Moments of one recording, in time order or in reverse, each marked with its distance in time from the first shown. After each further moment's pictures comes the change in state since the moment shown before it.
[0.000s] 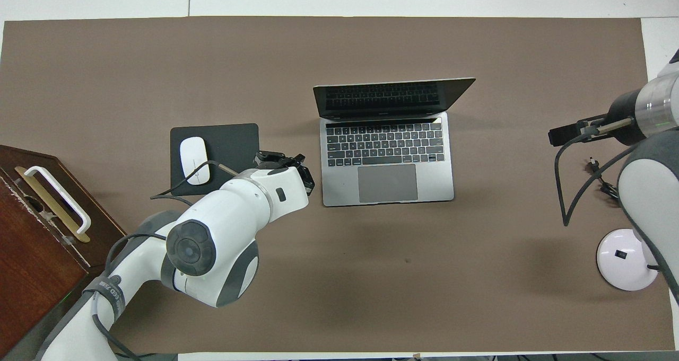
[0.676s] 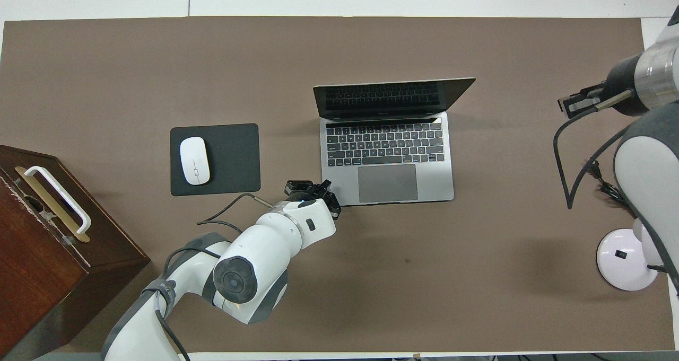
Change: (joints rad) left arm -0.094 0.120 0.001 -0.049 -0.001 0.233 -0.170; right arm 0.032 0.084 0.014 0.214 -0.025 -0.066 -0.113
